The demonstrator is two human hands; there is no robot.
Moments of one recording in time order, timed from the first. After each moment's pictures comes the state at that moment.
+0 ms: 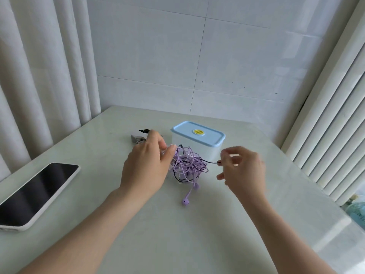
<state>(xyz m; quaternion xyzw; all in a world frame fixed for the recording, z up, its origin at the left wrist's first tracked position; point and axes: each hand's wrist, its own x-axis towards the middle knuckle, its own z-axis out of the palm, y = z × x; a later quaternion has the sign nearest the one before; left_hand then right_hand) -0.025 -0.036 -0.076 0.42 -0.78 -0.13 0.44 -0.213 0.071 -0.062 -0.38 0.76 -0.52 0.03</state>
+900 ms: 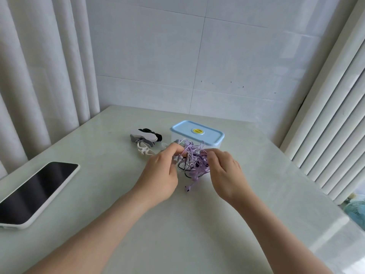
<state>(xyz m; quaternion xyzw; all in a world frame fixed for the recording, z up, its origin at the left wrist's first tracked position) -0.040 -0.029 -0.096 0.31 -0.84 -0.26 0.38 -0.205 0.060 -0.074 -0.53 0.73 -0.42 0.06</state>
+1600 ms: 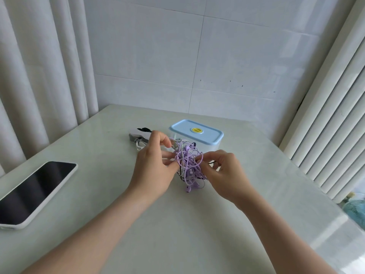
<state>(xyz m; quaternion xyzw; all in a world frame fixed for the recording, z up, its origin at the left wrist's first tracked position) -0.041 -0.028 -0.088 0.33 -0.75 -0.29 0.50 -0.216 0.059 -0.079 -0.54 0.70 -0.46 0.10</state>
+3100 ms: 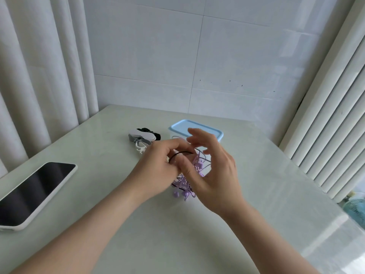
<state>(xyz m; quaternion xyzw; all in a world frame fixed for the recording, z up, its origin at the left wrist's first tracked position) -0.034 -0.024 -0.067 0.21 -0.79 -0.42 0.40 -0.166 0.074 -0.065 -0.63 0.56 -0.52 -0.06</state>
